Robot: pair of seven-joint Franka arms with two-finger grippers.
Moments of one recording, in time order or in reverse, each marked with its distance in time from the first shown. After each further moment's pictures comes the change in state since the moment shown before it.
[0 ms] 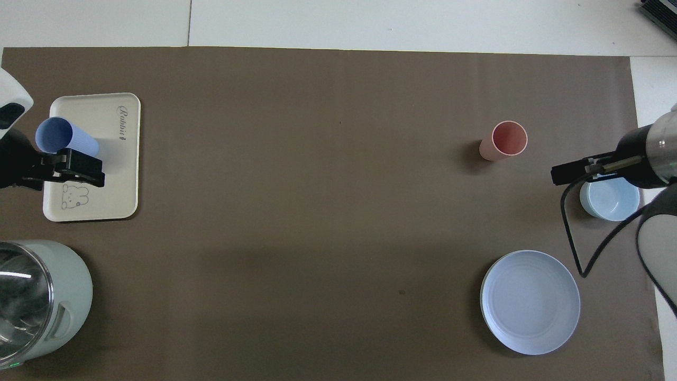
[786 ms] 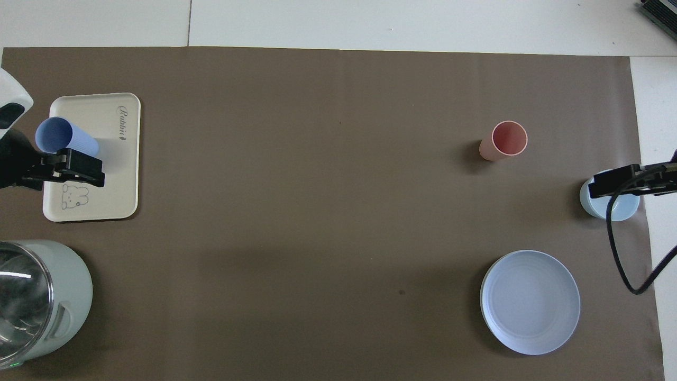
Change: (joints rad) left arm 0.000 0.000 0.000 0.000 0.000 0.000 0.000; right arm -0.039 -0.002 -0.010 0.087 0.023 -0.169 0.060
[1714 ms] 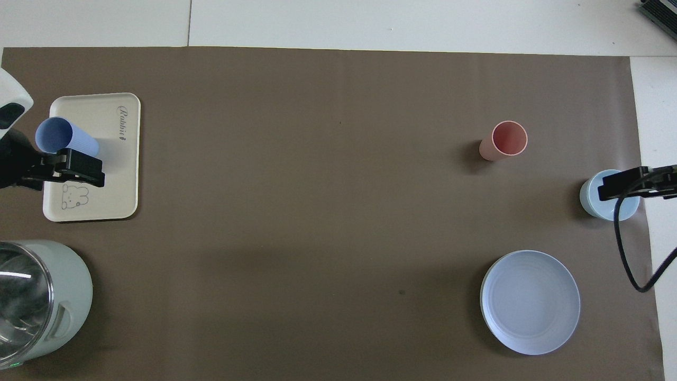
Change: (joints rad) left arm 0.000 0.000 0.000 0.000 0.000 0.000 0.000; right arm -0.026 0.000 0.000 -0.019 -0.019 0.000 -0.007
